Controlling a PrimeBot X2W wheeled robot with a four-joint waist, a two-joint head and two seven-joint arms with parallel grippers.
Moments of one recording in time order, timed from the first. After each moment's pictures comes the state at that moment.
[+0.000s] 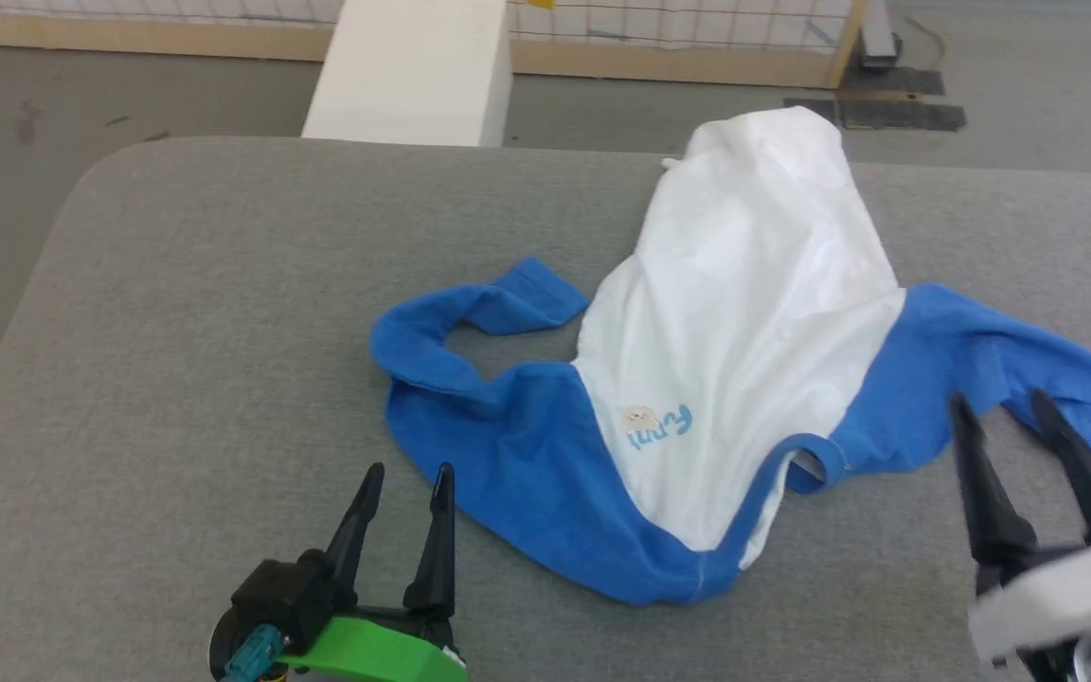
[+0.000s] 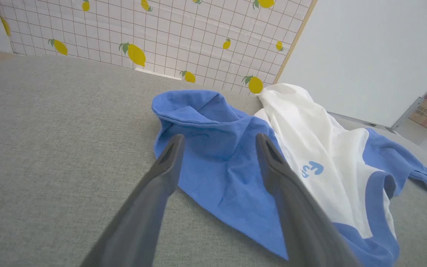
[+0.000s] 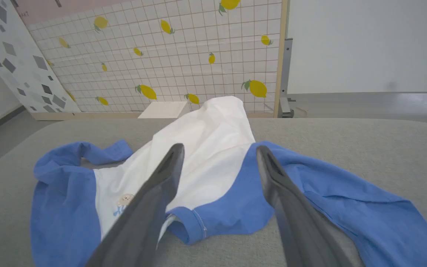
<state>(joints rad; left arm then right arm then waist) 0.07 0.05 -0.24 0.01 -0.33 -0.03 -0.26 0.11 -0.07 -0.11 -0.40 0.26 0.13 0.27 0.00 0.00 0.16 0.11</state>
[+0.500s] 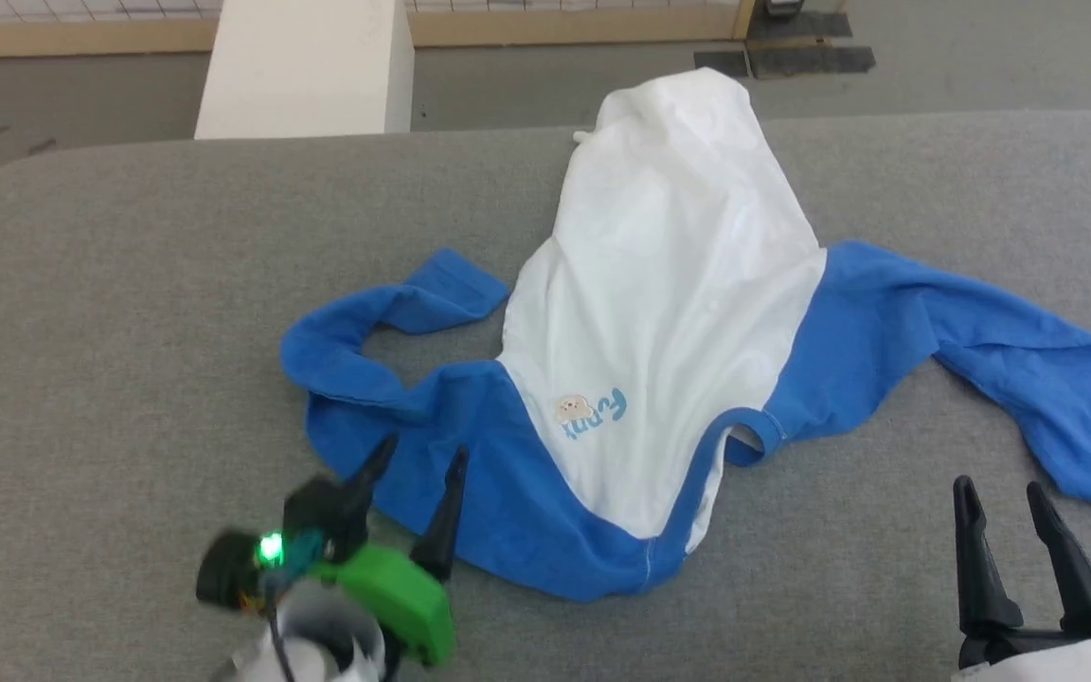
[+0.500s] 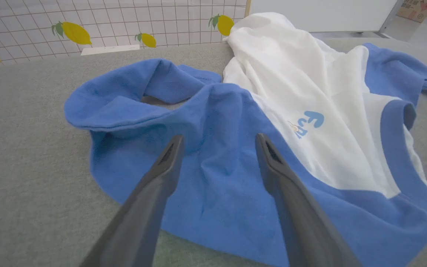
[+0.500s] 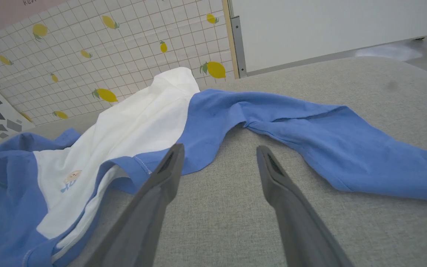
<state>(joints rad) -0.03 0.13 -0.27 0.03 -0.20 -0.04 -0.04 0.23 -0.05 -0.12 -0.16 0.29 0.13 -0.11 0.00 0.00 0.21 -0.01</state>
